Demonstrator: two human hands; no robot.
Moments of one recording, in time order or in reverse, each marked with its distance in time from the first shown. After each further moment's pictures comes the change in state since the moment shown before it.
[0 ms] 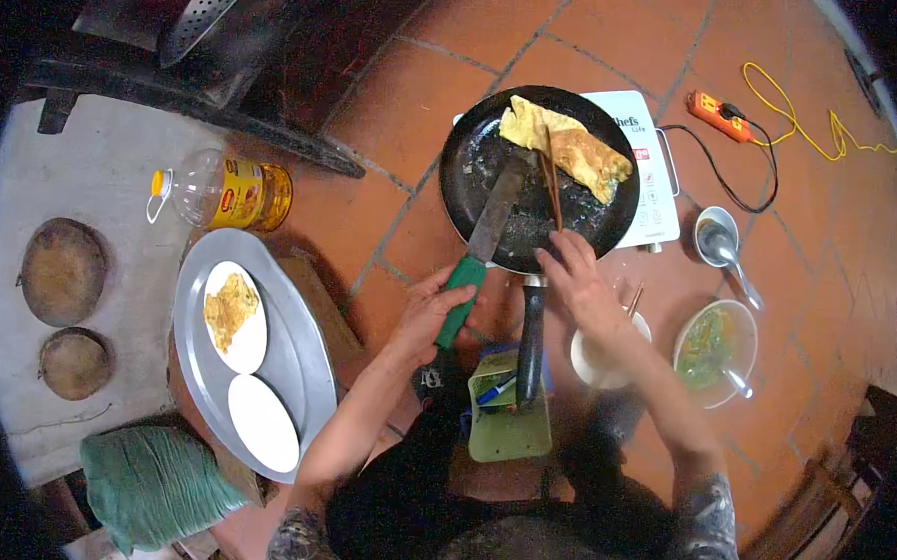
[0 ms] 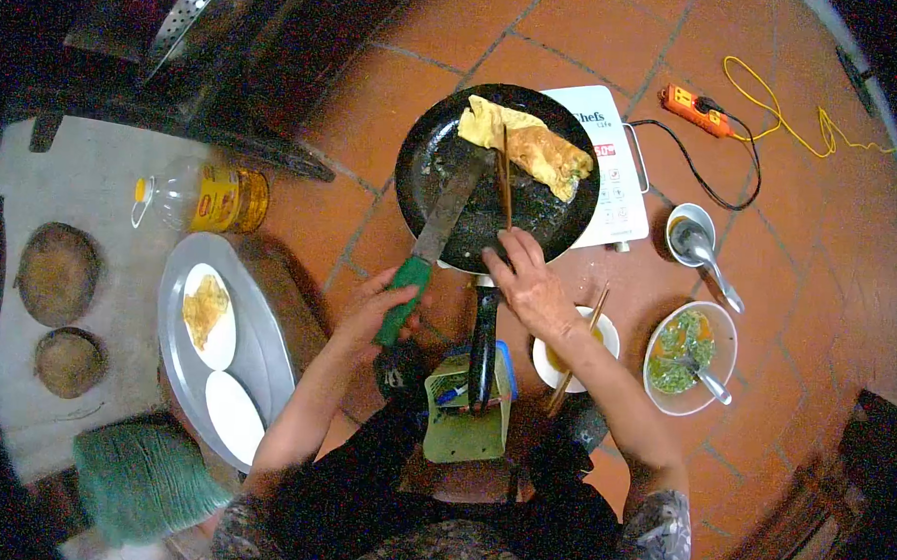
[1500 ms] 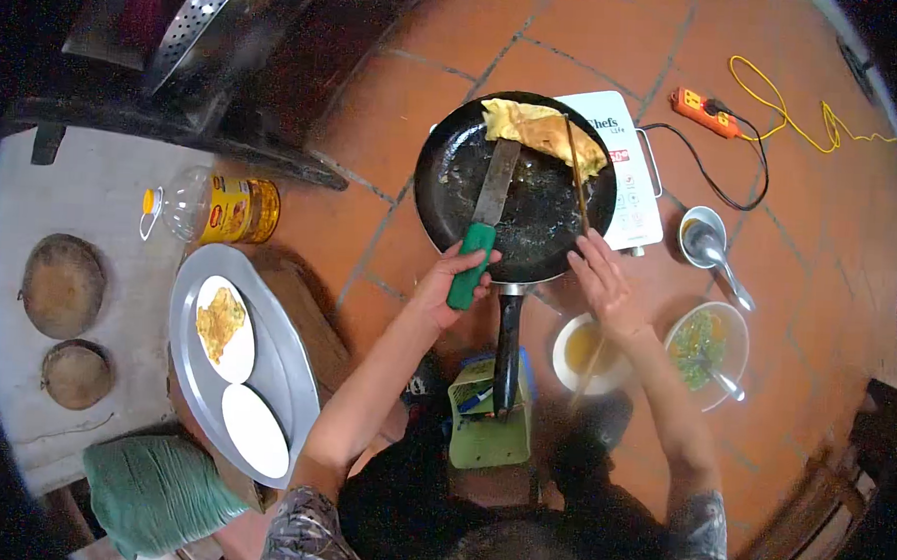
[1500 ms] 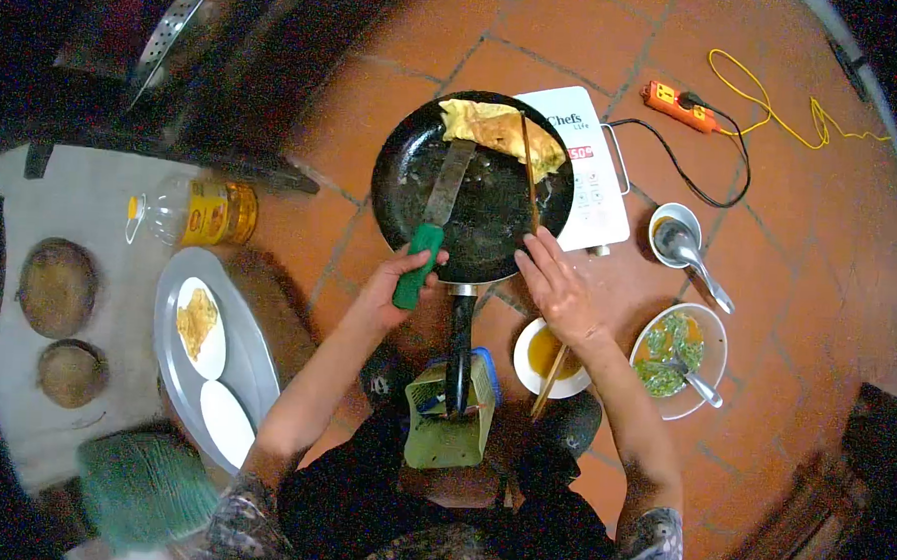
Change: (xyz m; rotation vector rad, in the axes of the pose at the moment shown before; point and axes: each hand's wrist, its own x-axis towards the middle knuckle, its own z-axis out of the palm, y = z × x) left_hand 0.080 -0.010 0.026 -0.362 -0.189 -0.041; right_hand -0.041 0.056 -0.012 -0.097 0.197 -0.015
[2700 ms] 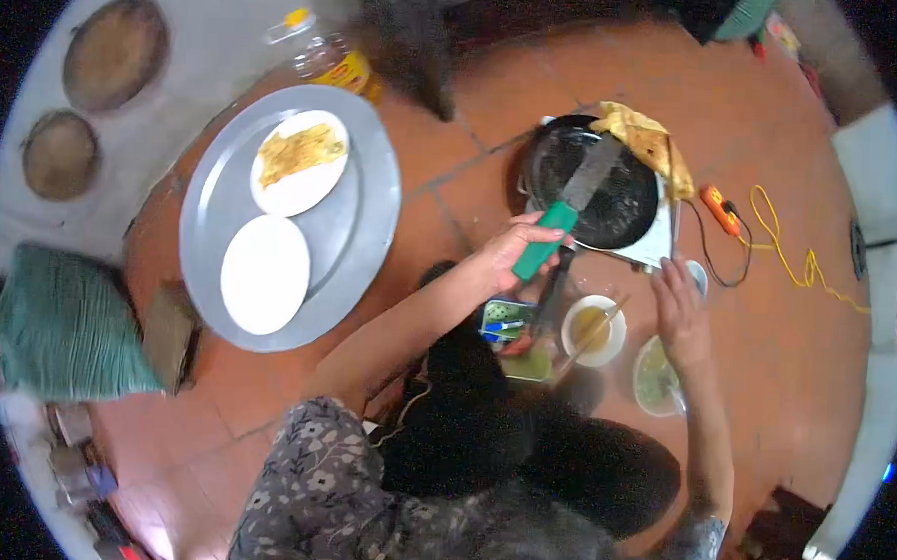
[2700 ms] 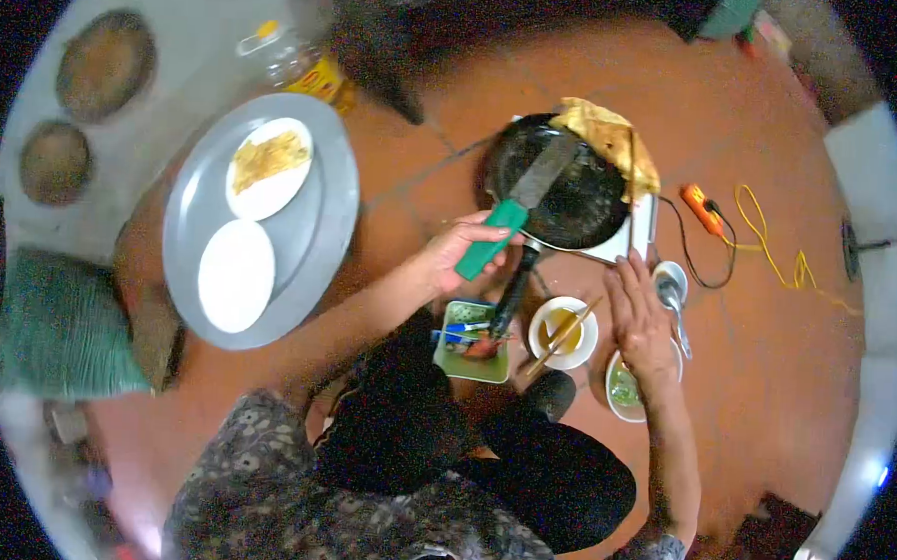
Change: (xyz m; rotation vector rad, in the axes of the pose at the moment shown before) left_hand -0.143 -0.018 0.007 -0.079 -0.226 0.237; right_hand 0.004 -0.137 -0.156 -0.482 -0.160 -0.377
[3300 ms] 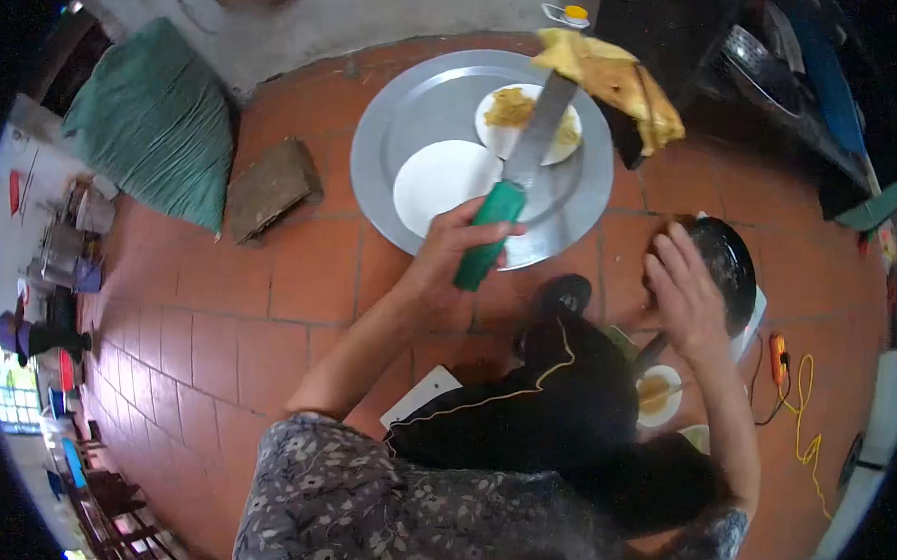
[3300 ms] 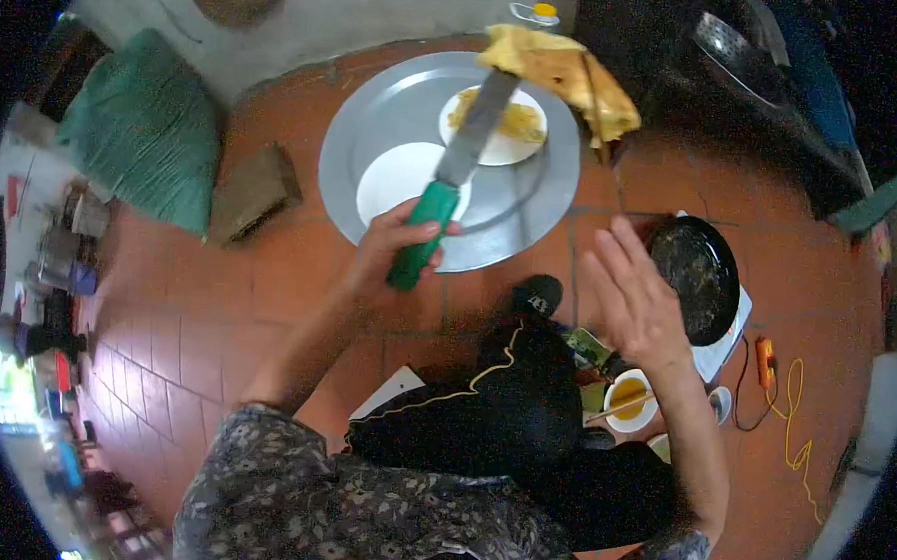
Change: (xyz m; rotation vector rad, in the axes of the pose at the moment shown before) left_hand -0.382 -0.159 0.057 0.282 0.446 0.821; right_hand -0.082 -0.175 -0.101 0.246 0.581 -0.713
